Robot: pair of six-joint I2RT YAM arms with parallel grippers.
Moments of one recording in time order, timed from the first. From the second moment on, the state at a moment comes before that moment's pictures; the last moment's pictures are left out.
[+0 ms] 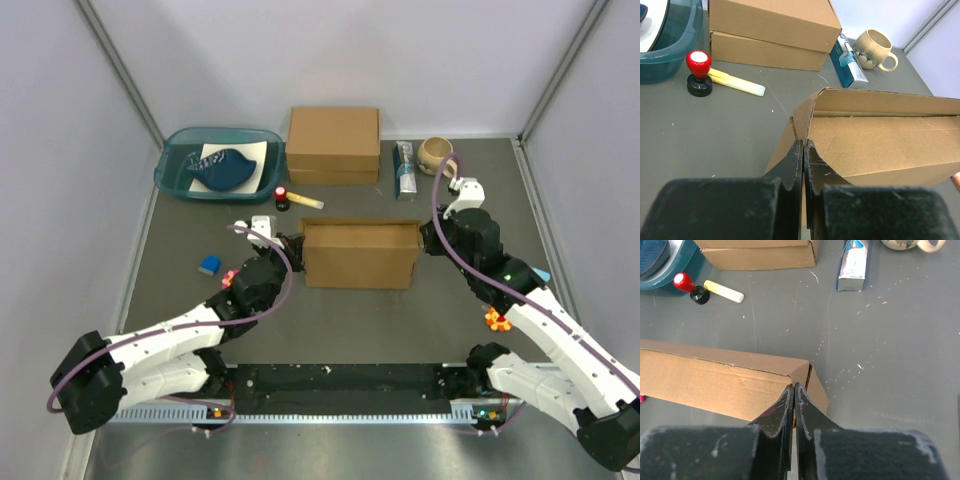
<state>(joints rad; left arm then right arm) -0.88 1.01 0.44 0.47 -0.55 -0.44 0.55 0.86 0.83 -0.38 0.26 0.38</state>
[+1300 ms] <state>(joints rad) -0.89 0.69 0.39 0.21 -0.50 -0.39 0.55 0.82 0.69 -0.28 0.24 0.48</state>
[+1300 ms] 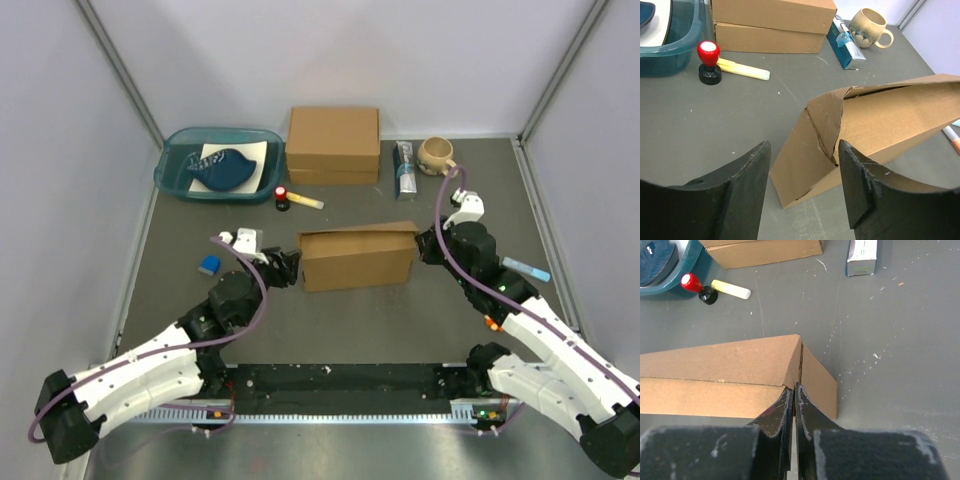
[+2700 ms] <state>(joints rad) -0.77 0.83 0.55 0.19 -0.30 -0.34 0.55 0.84 0.71 -0.30 0.24 0.48</state>
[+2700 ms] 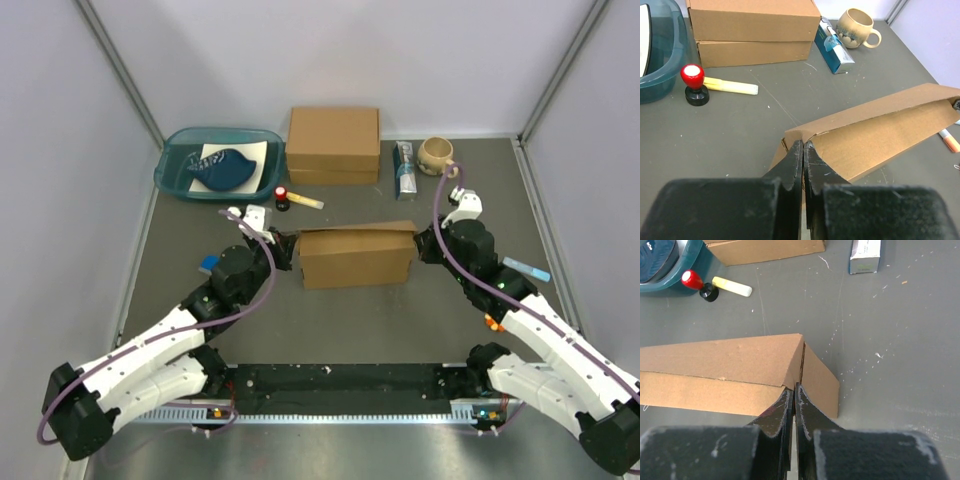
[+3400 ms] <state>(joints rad) -0.76 0.82 0.40 0.40 -0.27 -0.41 0.55 0.84 0.71 -0.30 0.23 0.49</state>
